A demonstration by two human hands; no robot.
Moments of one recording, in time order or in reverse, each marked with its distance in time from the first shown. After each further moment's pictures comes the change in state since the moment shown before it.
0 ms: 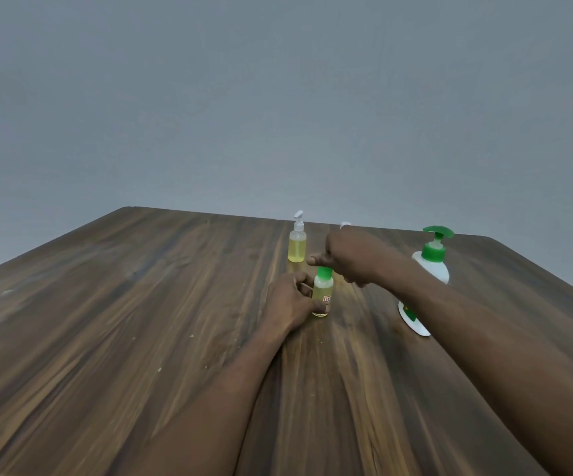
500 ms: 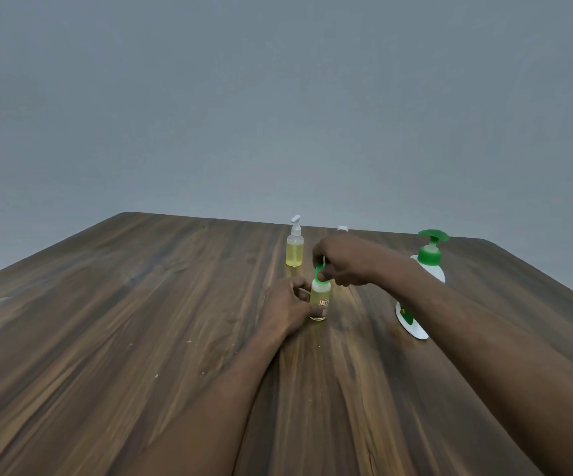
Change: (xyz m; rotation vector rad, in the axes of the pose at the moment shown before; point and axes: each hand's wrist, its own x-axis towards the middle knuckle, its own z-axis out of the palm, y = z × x) left_hand -0.002 0.002 -0.003 0.004 -0.025 0.017; right_hand -0.005 -0.004 -0.011 -0.023 -0.051 -0.101
